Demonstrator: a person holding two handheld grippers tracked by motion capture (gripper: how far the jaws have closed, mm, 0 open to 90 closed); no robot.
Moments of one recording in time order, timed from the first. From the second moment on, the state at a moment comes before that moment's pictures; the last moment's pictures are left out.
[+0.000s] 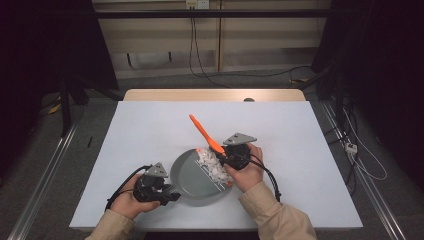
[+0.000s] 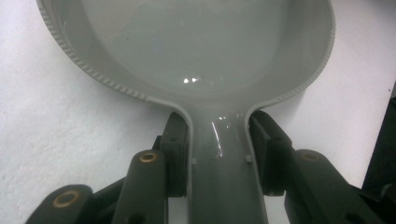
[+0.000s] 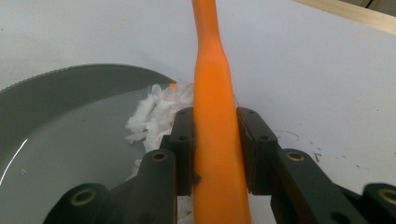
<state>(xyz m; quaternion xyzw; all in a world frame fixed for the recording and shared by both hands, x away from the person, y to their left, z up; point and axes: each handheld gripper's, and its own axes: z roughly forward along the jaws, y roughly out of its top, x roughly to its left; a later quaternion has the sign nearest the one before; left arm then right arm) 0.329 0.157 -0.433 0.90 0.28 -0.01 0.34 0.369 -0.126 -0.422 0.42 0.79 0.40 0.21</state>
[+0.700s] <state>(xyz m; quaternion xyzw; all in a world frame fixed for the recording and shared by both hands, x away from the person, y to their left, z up) 0.332 0.150 -0.435 0.89 0.29 -0.01 0.34 0.357 -0.101 -0.415 0.38 0.80 0.43 0.18</state>
